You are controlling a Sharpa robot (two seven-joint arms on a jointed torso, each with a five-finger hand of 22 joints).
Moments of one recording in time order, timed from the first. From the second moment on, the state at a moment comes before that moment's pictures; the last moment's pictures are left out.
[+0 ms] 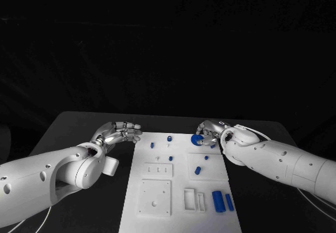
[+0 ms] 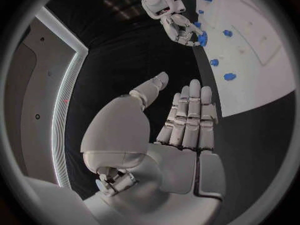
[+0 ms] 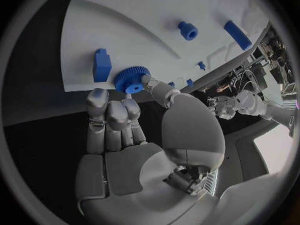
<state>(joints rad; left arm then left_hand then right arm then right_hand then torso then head) 1.34 -0.85 -0.16 1.51 -0.13 -0.38 0.32 1.18 -0.13 0.52 -0.27 0.10 0.75 0.20 0.35 0.39 1.09 0.15 0.07 0.07 0.99 0.10 0.37 0.57 0.05 0.76 0.00 0.43 1.31 1.20 -0.62 0.04 1.05 -1.54 -0.28 -0.13 1.13 -0.24 0.72 -0.17 0.07 0.87 0.13 0.32 0.37 1.15 0.03 1.21 1.21 1.28 -0.08 1.35 0.86 0.20 1.29 -0.06 1.00 1.31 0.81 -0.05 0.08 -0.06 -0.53</state>
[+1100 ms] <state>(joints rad) 1.34 -0.86 -0.16 1.51 -0.13 -0.38 0.31 1.18 -0.12 0.52 -0.27 0.10 0.75 0.20 0.35 0.39 1.09 0.15 0.07 0.07 0.99 0.10 0.37 0.57 0.05 0.76 0.00 0.43 1.31 1.19 -0.64 0.02 1.11 -1.74 -0.34 -0.16 1.09 -0.23 0.78 -0.18 0.19 0.89 0.11 0.33 0.37 1.18 0.00 1.22 1.23 1.30 -0.10 1.33 0.89 0.20 1.28 -0.06 1.03 1.31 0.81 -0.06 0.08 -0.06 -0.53</state>
